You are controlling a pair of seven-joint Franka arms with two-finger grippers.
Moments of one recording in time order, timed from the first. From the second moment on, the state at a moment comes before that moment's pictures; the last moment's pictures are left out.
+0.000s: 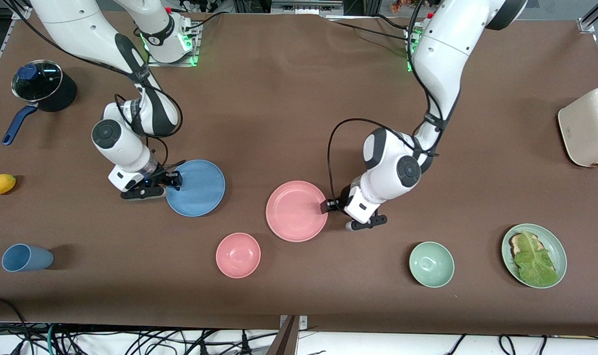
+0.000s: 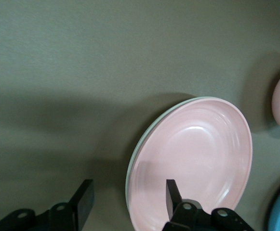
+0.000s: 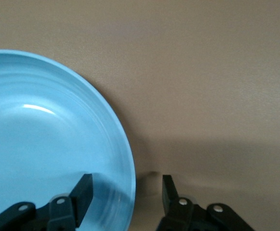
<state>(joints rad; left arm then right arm) -0.43 0.76 -0.03 -1.49 -0.58 2.35 -0.34 0.16 0.48 -0.01 -2.17 0.01 2.76 0.02</state>
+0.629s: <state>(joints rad) -0.19 0.56 0.05 -1.40 -0.25 1.75 -0.07 0.16 0.43 -0.01 -2.06 0.02 2.55 0.03</state>
